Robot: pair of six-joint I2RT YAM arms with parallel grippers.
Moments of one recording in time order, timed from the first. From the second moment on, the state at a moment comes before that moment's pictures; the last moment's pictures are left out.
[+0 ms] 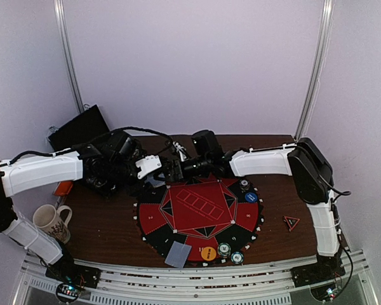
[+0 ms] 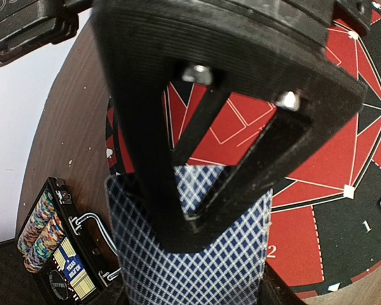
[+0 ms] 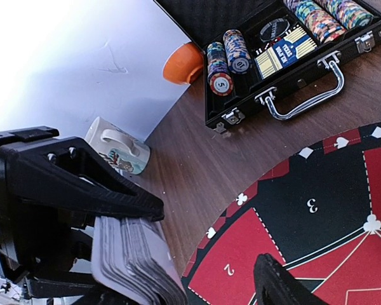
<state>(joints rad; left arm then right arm) -0.74 1.43 1.08 -0.53 -0.02 0.52 0.82 2.18 1.61 0.12 -0.69 0.55</state>
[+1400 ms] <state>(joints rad) -0.74 1.42 1.07 -0.52 -0.07 0.51 0.74 1.82 1.66 -0.59 -0.42 0.03</state>
